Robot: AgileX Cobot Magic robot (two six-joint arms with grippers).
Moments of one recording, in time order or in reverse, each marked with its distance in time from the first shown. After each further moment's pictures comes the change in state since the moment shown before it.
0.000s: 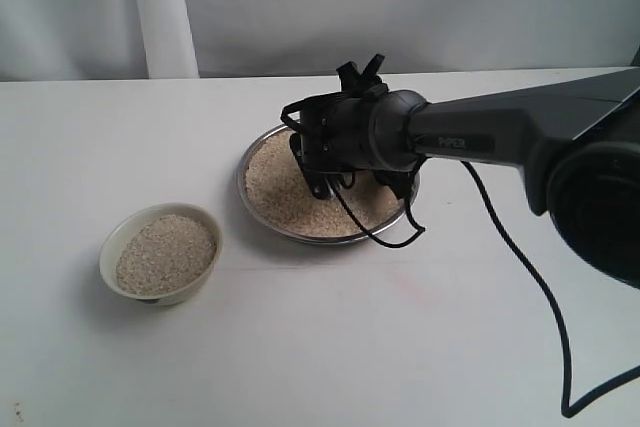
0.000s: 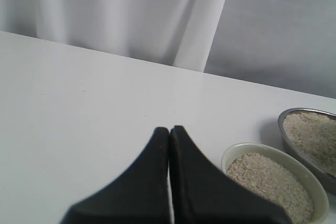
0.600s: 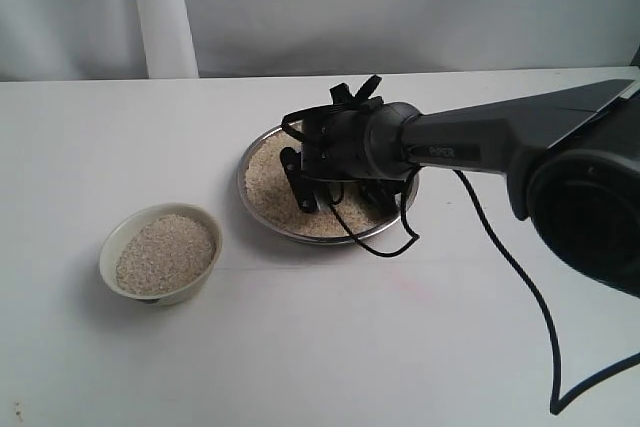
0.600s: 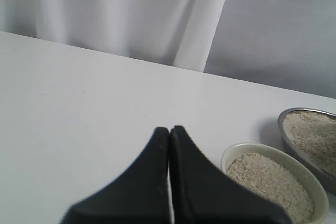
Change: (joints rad) left arm 0.000 0.000 0.000 0.000 0.000 0.000; right arm 0.000 0.043 -0.011 0.100 -0.112 -0.008
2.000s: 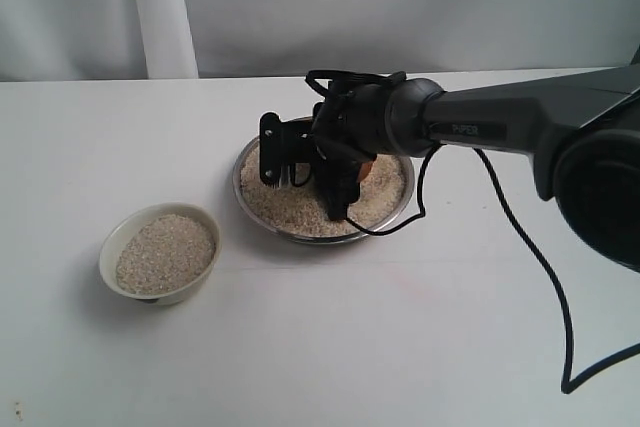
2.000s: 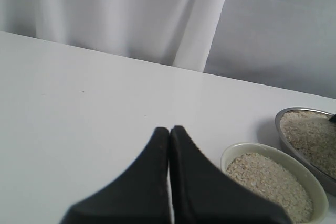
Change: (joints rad) left arm 0.000 0.000 0.000 0.000 0.000 0.000; right arm -0.043 -0.023 -0.013 0.392 -0.281 -0.004
